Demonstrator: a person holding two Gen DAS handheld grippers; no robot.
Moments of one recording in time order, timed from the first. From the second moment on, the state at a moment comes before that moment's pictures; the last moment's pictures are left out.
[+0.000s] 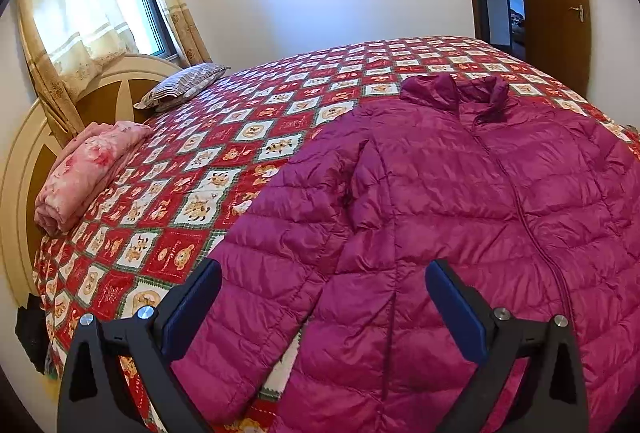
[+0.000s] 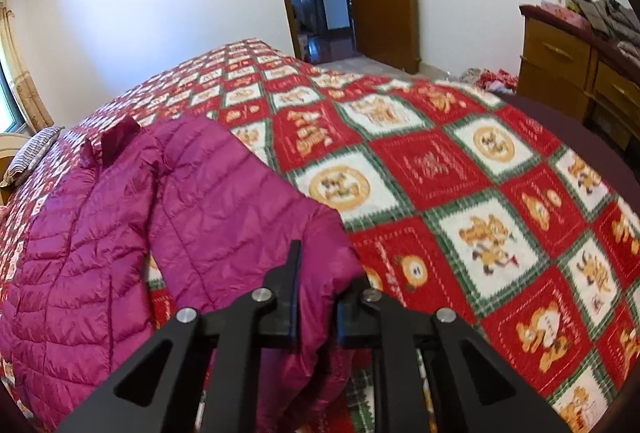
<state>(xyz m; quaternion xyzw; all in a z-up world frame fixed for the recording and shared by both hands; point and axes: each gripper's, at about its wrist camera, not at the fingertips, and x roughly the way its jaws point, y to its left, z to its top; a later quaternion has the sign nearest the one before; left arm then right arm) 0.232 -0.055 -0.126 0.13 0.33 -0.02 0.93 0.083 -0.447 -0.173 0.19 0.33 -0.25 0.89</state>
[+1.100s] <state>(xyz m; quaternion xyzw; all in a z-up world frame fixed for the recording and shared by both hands) 0.311 0.005 -0.143 0.08 0.37 0.05 0.92 0.307 -0.217 -0.168 0.04 0.32 -0.03 0.94</state>
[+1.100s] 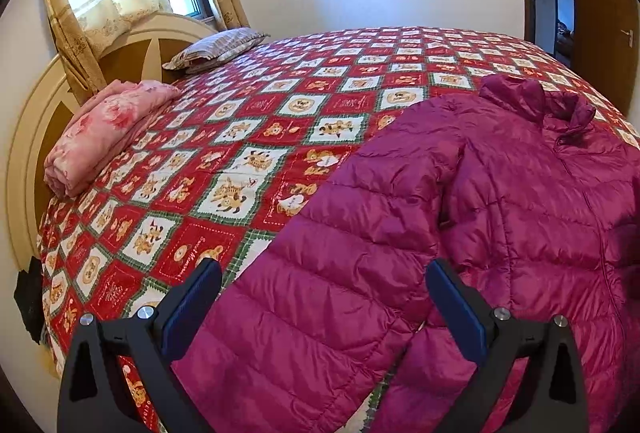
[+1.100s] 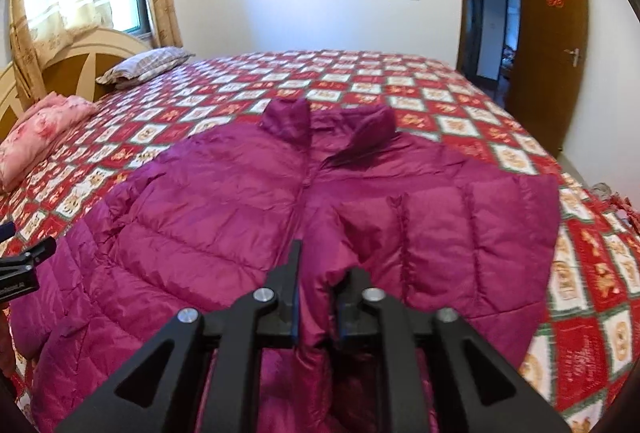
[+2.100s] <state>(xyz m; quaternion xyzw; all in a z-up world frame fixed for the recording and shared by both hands) 0.318 -0.247 -0.170 0.13 0.40 -0.17 0.89 0.213 -0.397 -0.189 0.16 0.32 -0.18 0.91</state>
